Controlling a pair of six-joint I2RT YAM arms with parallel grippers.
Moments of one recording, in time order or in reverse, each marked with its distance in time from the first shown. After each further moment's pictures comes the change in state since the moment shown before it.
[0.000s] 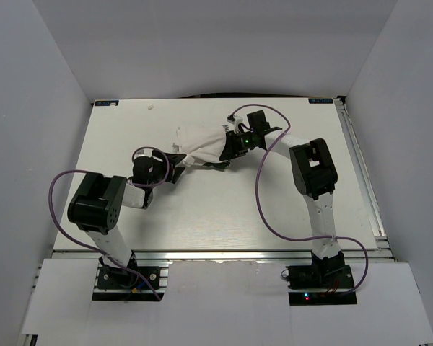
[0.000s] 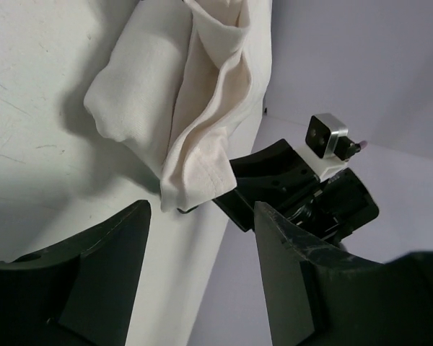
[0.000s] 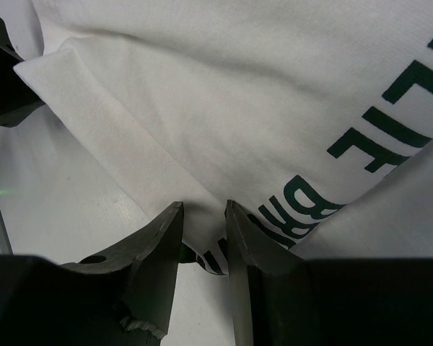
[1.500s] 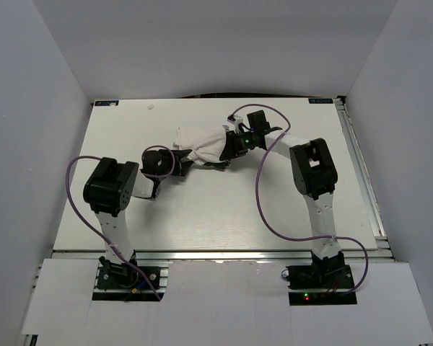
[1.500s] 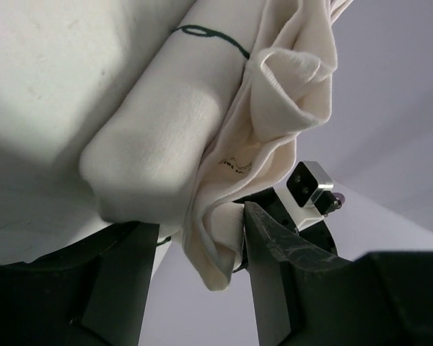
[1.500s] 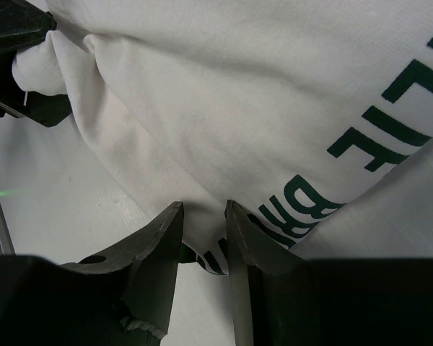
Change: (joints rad) left arm -0.035 0.224 0.164 0.029 -0.006 -0.284; right arm -0.002 0.000 0.000 0.000 0.001 0.009
